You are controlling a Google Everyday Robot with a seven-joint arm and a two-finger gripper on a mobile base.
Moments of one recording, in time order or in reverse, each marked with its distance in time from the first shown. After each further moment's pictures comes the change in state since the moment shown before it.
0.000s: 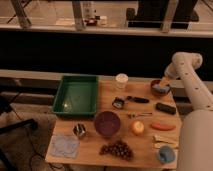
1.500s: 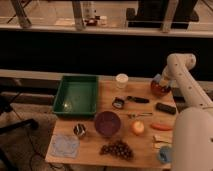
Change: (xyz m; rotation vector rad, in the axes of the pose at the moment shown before) arm 0.005 0.011 0.034 -0.010 0.093 -0.126
